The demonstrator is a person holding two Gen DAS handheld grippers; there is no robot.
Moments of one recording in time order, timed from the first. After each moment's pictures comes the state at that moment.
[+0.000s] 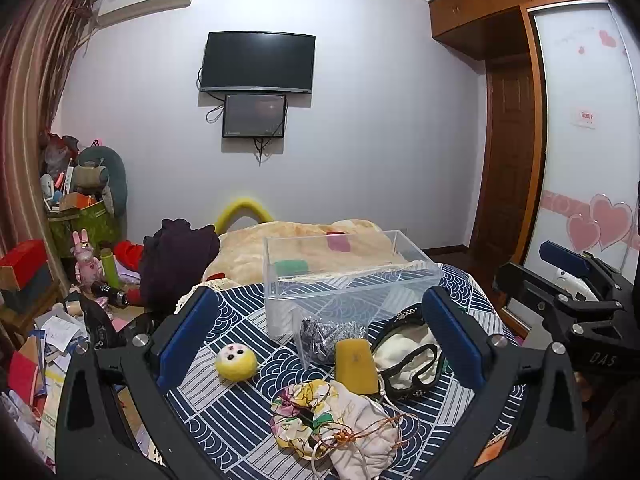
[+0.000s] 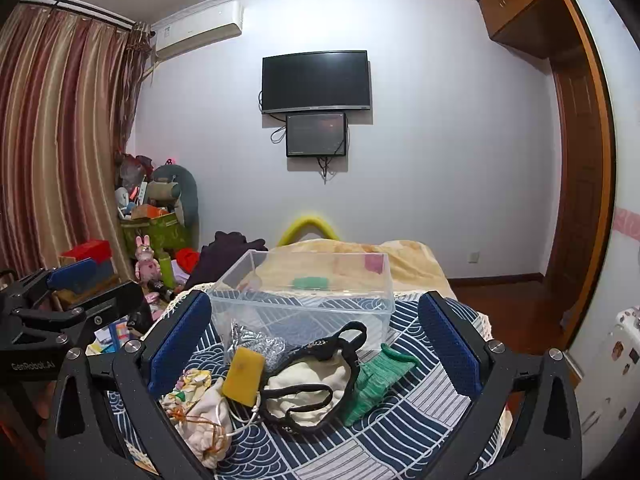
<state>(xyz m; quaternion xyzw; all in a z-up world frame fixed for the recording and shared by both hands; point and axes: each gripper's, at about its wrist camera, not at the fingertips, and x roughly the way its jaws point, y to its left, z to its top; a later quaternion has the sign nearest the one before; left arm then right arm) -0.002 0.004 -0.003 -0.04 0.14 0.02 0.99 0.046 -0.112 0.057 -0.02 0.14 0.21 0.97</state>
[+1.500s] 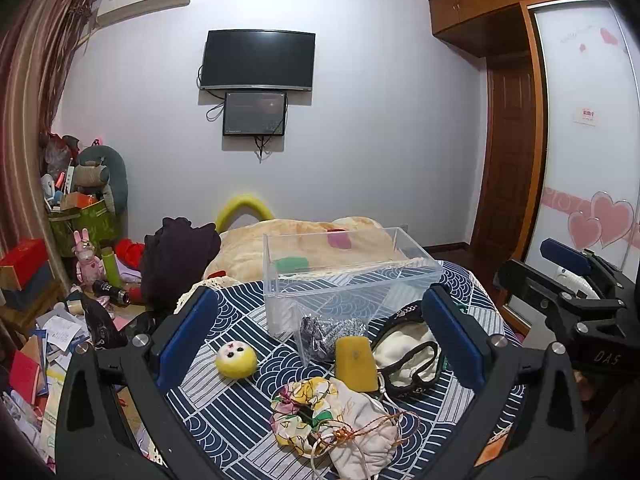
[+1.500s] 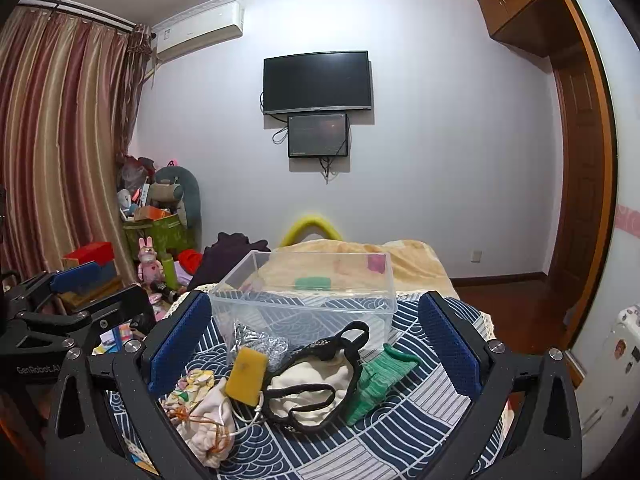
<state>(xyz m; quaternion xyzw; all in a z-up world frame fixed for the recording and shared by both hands) -0.001 0.003 -0.002 -0.03 0.15 0.02 0.99 0.044 -0.113 0.057 -0.02 0.14 0.21 0.97</state>
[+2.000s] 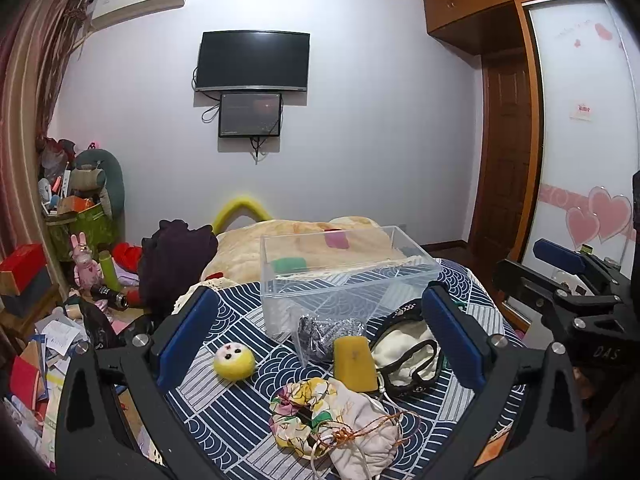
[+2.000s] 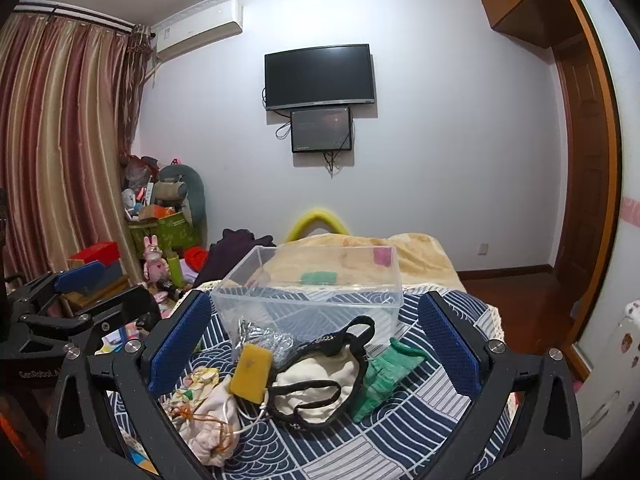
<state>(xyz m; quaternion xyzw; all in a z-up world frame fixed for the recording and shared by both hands) 0.000 0.003 -0.003 -0.03 0.15 0.02 0.99 0.050 -0.115 0.053 -0.01 0.15 0.22 0.96</state>
